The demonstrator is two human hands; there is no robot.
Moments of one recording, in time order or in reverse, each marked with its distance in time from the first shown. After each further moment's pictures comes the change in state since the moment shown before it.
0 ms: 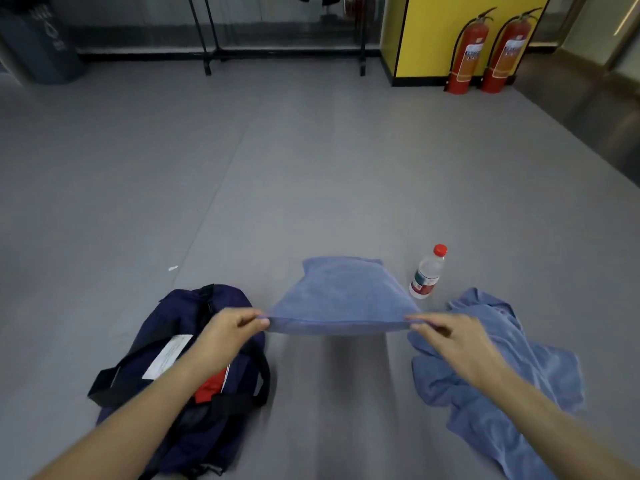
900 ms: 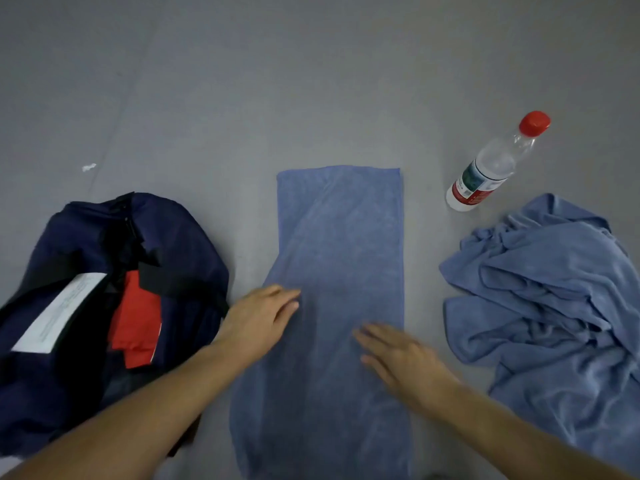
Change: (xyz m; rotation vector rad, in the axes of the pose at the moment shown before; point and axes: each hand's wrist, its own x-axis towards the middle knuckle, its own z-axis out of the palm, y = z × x) left_hand 0.087 -0.175 0.187 0.571 -0.131 0.068; right_hand 0.005 0.165 0.247 -0.379 -0.352 -0.258
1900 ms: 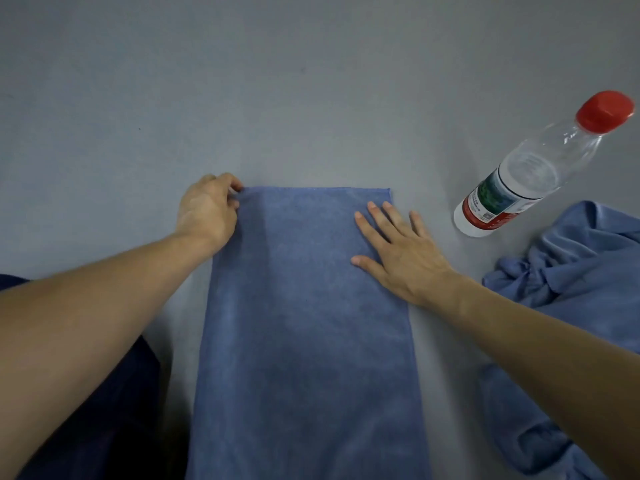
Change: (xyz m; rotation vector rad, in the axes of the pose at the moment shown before) left_hand 0.281 -0.070 -0.041 0.052 0.260 -0.244; right_hand 0.210 0.145 -0.032 -0.255 -0.082 0.239
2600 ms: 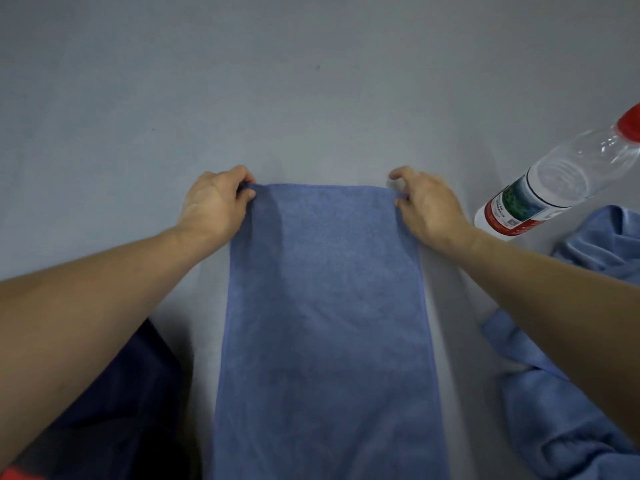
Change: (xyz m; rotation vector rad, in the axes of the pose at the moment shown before) left_hand 0.007 -0.003 -0.030 0.007 -0.008 0.121; right_hand 0.063 0.024 -0.038 0.409 0.211 0.247
